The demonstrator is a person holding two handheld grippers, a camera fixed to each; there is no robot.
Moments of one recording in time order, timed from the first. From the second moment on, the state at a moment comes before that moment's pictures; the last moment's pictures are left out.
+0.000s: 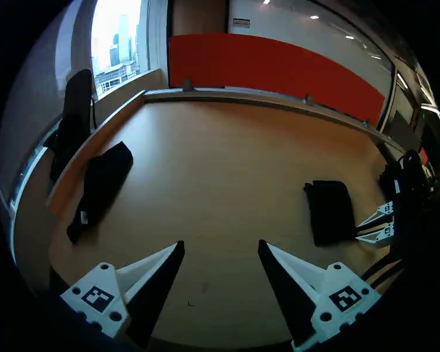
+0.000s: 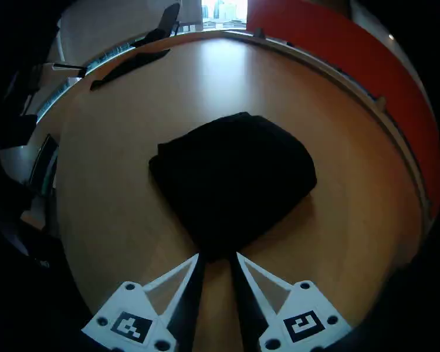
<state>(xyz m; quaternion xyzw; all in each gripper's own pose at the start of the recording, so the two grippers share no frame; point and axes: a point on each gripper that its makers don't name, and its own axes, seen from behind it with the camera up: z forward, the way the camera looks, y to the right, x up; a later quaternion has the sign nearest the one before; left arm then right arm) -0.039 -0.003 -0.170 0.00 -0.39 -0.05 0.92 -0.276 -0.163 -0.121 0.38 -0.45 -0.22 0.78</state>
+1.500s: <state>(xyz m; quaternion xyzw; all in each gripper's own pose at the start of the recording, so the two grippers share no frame) -0.007 0.021 -0.145 -0.04 -0.34 -0.05 0.94 -0.108 -0.188 -0.035 0.36 -0.31 -0.23 0.85</state>
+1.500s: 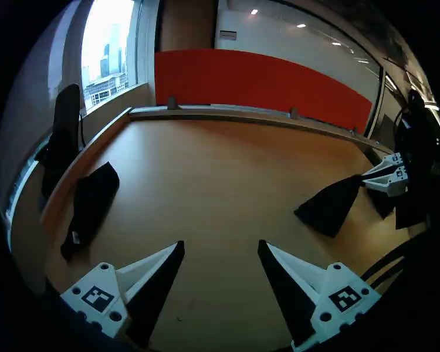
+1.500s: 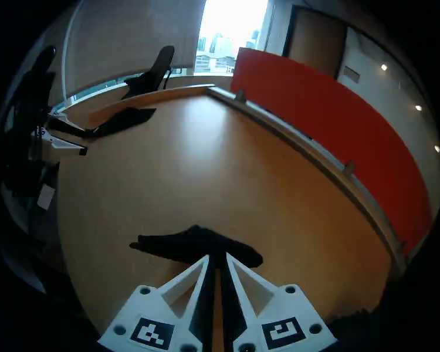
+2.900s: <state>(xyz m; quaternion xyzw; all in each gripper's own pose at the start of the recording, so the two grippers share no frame) 0.017 0.060 -0.128 -0.06 -0.33 -0.04 0.94 -0.007 0.027 0.059 0.24 -0.30 -0.20 0.90</state>
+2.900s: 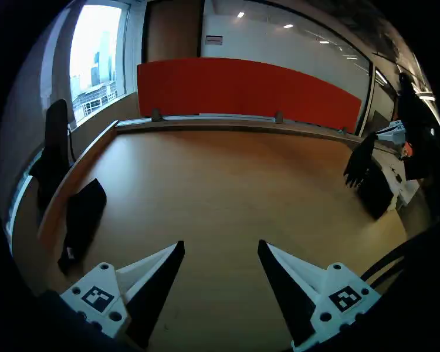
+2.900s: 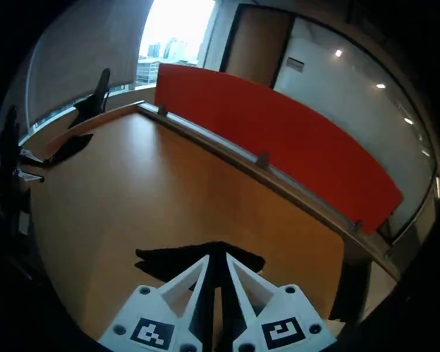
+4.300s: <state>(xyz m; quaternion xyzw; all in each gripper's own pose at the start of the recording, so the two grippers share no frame) 0.017 0.097 -0.117 -0.07 -0.34 -0.02 0.94 -0.009 0.192 0.091 0.14 -0.34 -0.20 0.91</state>
